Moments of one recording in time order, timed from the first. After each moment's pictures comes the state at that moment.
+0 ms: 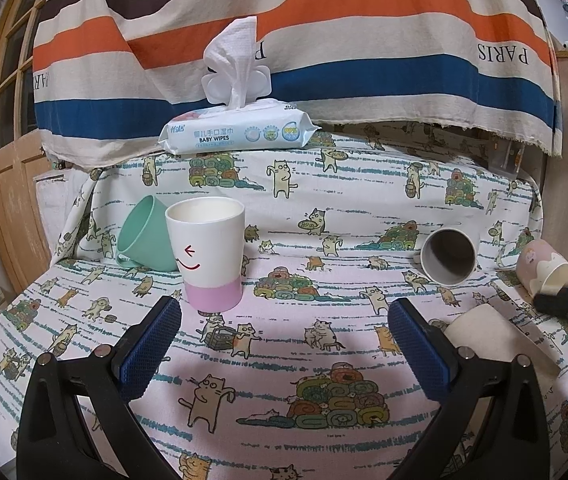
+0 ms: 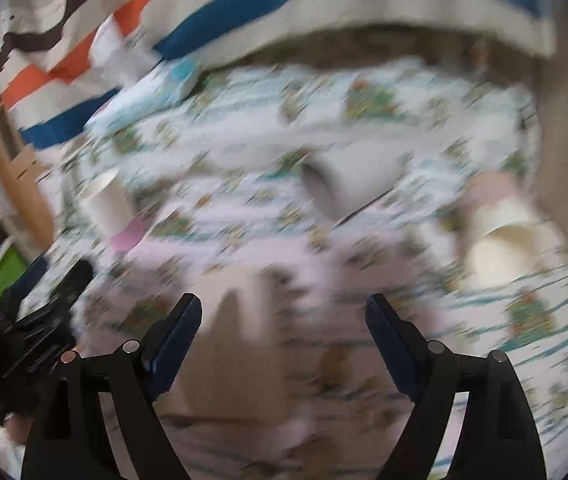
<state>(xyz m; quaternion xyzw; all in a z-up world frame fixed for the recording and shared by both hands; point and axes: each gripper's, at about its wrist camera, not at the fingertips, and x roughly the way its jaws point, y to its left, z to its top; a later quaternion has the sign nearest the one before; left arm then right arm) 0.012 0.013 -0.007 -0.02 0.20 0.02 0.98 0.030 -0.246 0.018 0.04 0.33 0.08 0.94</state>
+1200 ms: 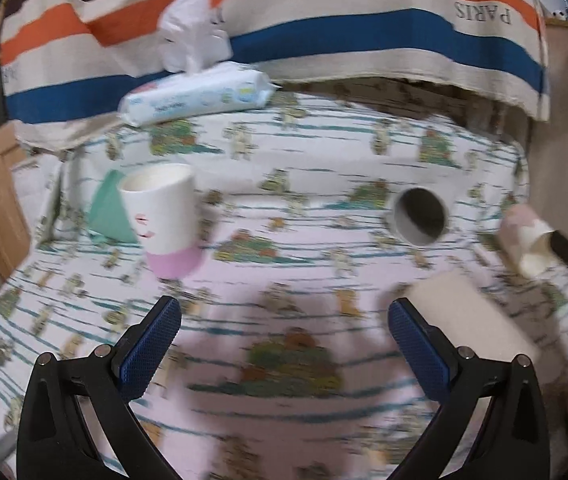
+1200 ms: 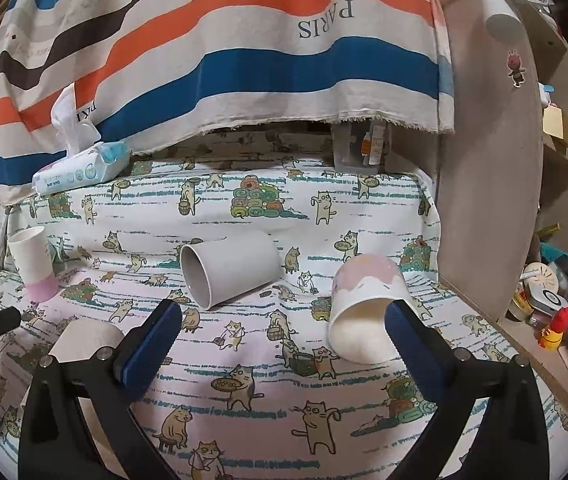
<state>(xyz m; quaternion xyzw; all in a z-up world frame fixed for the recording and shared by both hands) 0.019 -0.027 -0.006 -0.01 0.28 -0.02 0.96 0.012 -0.308 0.009 0.00 0.17 -0.01 0.98</state>
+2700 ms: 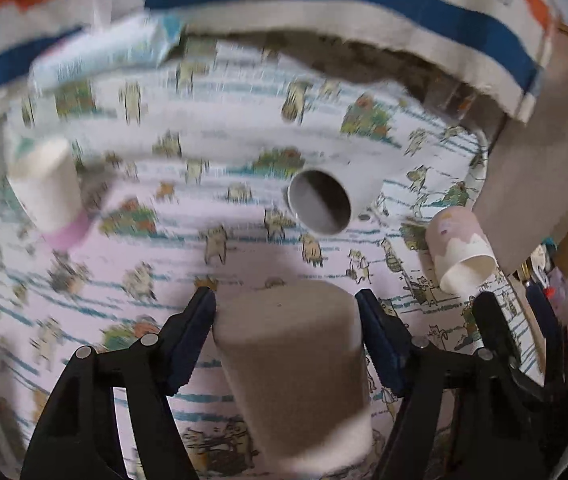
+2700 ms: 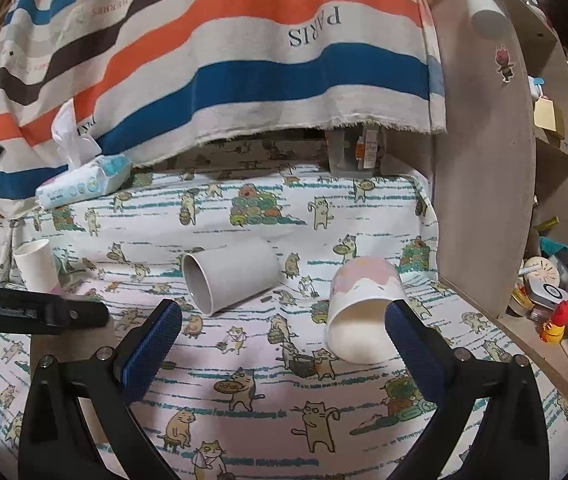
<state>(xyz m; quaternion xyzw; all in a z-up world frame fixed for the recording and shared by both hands) 0.062 -0.110 0.028 -0.06 0.39 -0.09 0.92 0.003 -0.316 0.012 0.01 0.16 0.00 0.99</state>
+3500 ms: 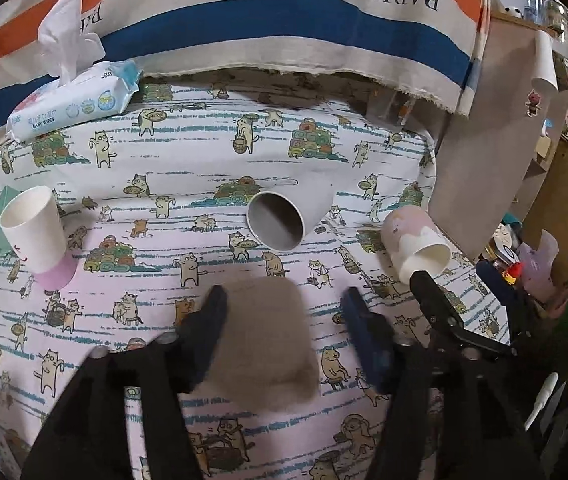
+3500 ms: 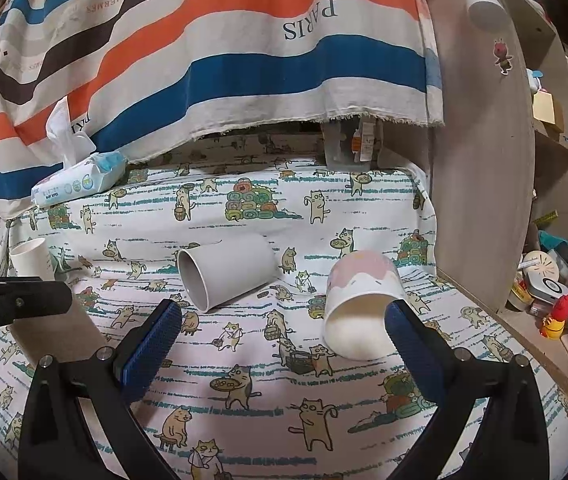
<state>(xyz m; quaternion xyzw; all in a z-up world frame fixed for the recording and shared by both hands) 0.036 -0.116 0.045 -0.03 0.34 -0.15 0.93 0.008 -0.317 0.009 0.02 0.17 -0.01 0.99</state>
